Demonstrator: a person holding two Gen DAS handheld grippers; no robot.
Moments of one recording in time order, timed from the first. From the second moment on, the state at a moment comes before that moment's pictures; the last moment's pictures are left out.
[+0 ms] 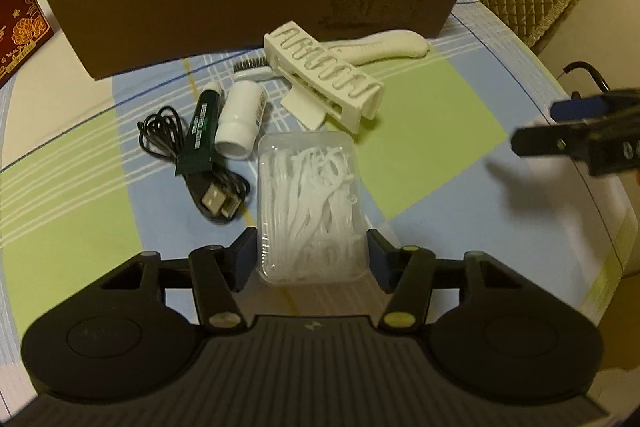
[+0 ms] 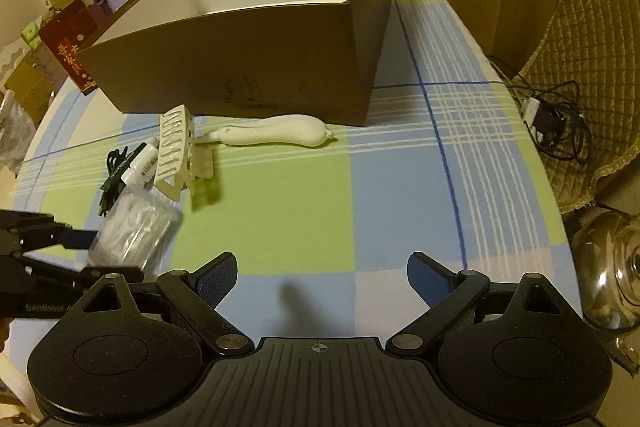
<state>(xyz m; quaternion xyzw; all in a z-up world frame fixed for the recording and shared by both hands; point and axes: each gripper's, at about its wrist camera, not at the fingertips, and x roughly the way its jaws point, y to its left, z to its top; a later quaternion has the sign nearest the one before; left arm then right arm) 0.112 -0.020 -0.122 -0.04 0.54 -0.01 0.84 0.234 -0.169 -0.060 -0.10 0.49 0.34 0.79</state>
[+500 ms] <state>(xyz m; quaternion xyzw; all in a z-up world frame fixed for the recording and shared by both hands) 0.045 0.039 -0.110 -0.09 0.56 0.10 0.82 0.229 -0.103 -0.056 -0.12 0.46 0.44 0.76</state>
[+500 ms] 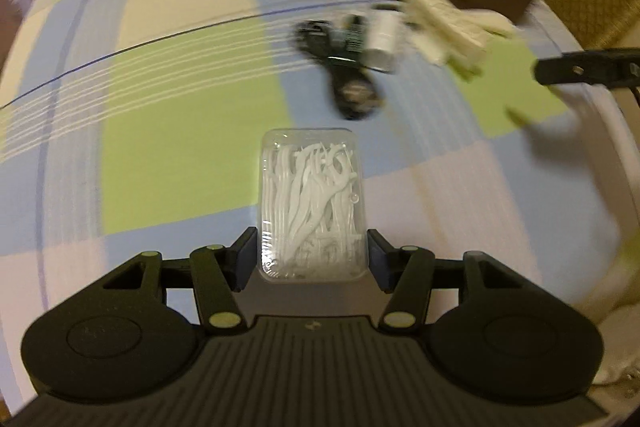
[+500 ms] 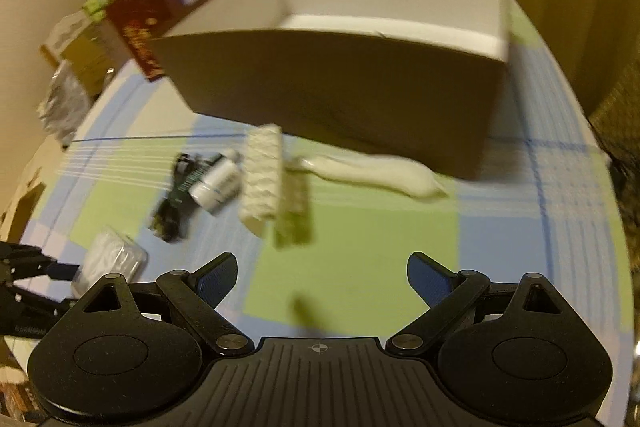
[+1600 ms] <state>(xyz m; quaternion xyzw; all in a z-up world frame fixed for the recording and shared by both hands) 0.063 0.074 -0.112 -0.12 0.54 0.13 0.82 0.215 -0.089 -0.074 -0.20 0.47 0.47 0.72</state>
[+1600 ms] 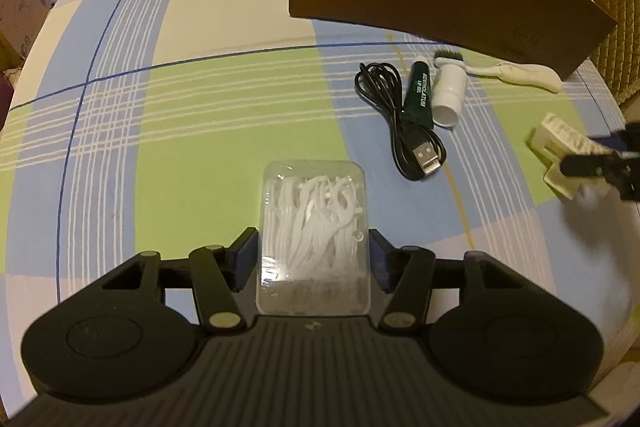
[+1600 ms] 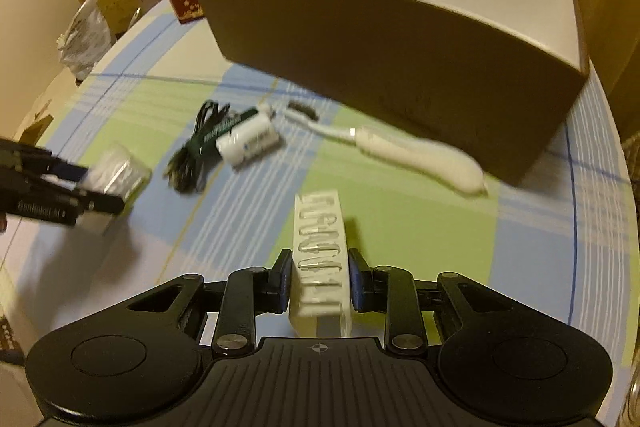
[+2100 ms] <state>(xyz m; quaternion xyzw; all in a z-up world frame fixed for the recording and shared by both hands) 0.081 0.073 -0.118 -0.10 0.55 0.14 0.82 0.211 -0.071 -0.079 -0.23 0.44 0.46 0.73</state>
